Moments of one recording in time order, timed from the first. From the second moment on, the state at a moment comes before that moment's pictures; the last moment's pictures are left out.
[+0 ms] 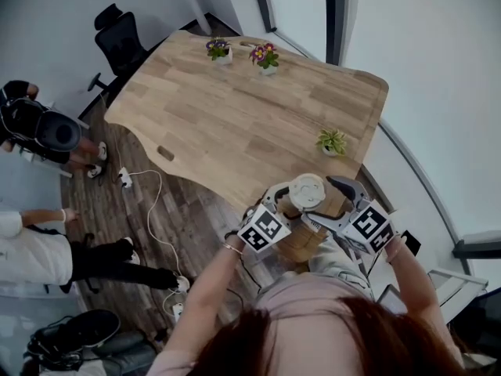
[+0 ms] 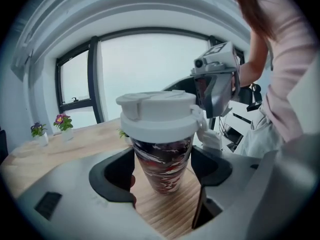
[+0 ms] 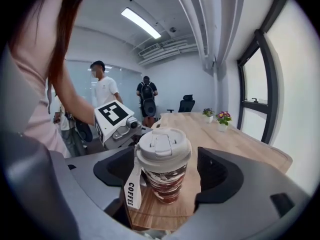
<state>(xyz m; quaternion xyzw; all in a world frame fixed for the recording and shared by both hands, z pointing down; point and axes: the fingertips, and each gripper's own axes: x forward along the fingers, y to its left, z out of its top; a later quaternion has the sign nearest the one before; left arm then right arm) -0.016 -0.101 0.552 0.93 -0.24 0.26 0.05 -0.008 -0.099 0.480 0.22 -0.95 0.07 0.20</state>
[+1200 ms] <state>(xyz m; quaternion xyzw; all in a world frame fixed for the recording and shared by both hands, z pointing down) -0.008 -0.104 0.555 0.94 -0.23 0.27 0.04 -0.009 -0.106 0.493 0.15 -0.96 0.09 0.22</state>
